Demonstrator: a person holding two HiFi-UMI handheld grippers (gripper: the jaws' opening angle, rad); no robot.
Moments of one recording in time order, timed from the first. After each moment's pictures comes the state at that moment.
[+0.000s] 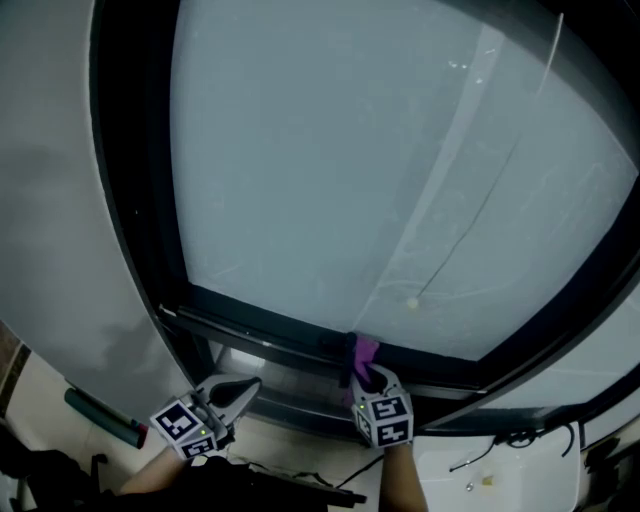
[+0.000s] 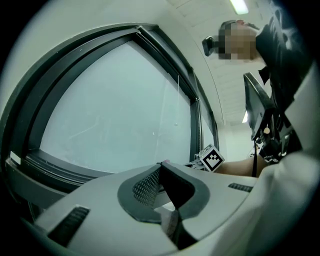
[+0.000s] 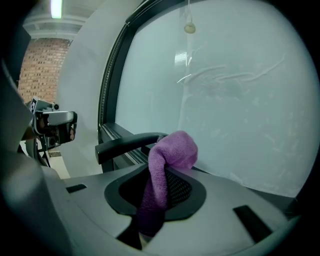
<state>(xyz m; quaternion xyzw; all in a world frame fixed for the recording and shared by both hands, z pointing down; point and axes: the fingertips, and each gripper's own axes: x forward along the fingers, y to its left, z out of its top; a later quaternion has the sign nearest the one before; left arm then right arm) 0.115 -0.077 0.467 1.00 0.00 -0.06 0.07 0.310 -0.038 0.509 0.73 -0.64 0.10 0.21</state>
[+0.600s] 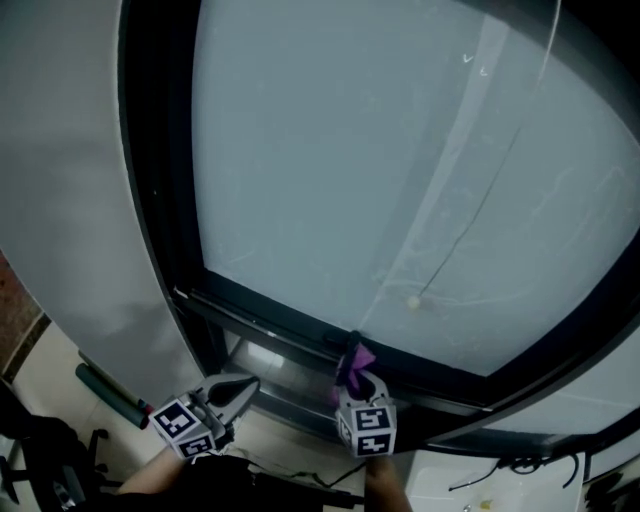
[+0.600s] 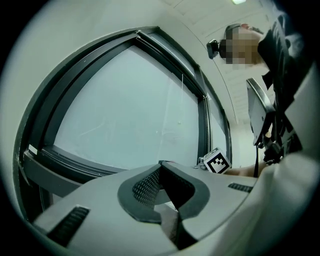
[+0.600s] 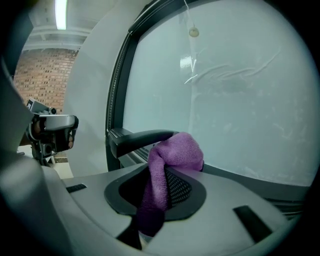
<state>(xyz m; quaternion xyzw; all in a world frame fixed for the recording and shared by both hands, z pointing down) 0.114 -0.053 0.475 0.99 -0.07 -0.06 0.09 0.285 -0.039 0.517 0.72 -0.67 0.10 0.16</state>
